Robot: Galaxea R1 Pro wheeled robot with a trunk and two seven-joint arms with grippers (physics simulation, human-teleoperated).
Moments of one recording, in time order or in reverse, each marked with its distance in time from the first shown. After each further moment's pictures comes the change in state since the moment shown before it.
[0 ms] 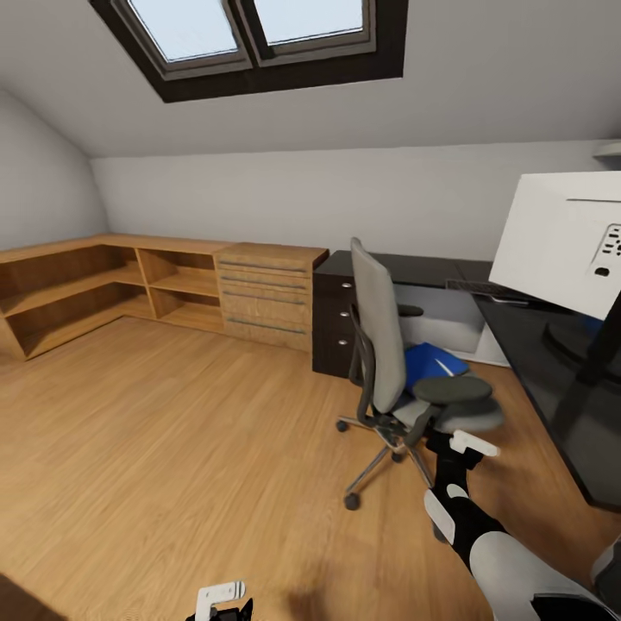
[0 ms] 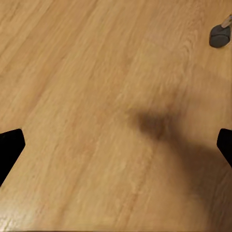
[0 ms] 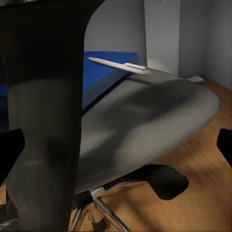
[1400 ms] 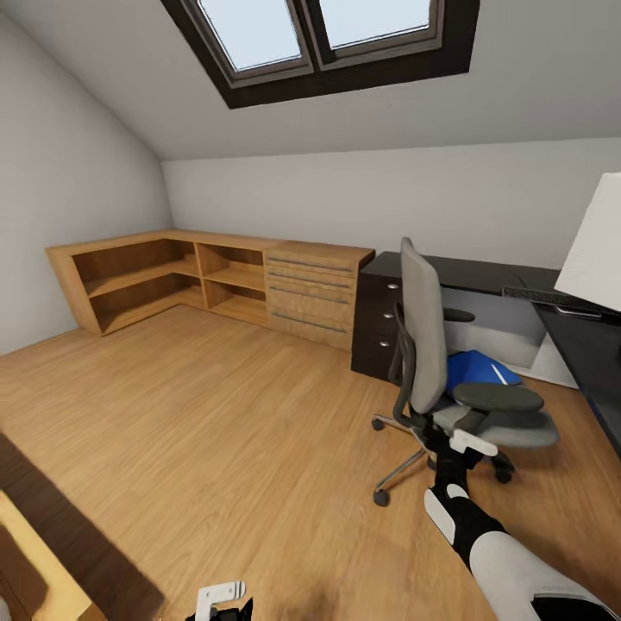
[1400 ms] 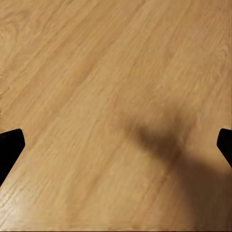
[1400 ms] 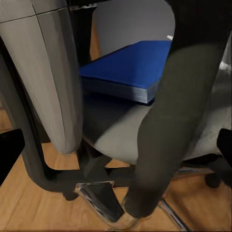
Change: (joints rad) left arm 0.000 0.000 0.000 0.000 0.000 0.000 0.000; right arm 0.000 0.000 0.000 -0.001 0.003 0.000 0.000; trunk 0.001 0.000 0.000
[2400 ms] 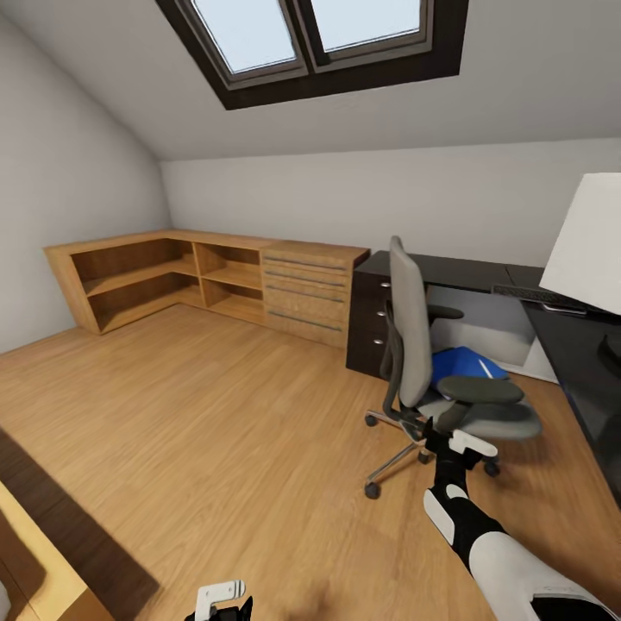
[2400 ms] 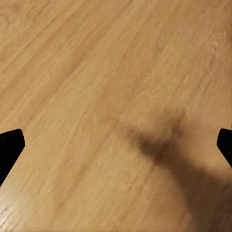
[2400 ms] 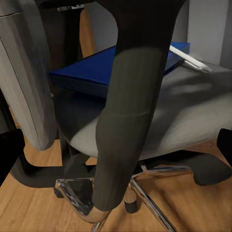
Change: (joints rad) left arm 0.000 0.000 0.001 0.001 0.000 -0.016 0.000; right arm 0.000 0.002 0.003 0.003 -0.001 0.000 0.000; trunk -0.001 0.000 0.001
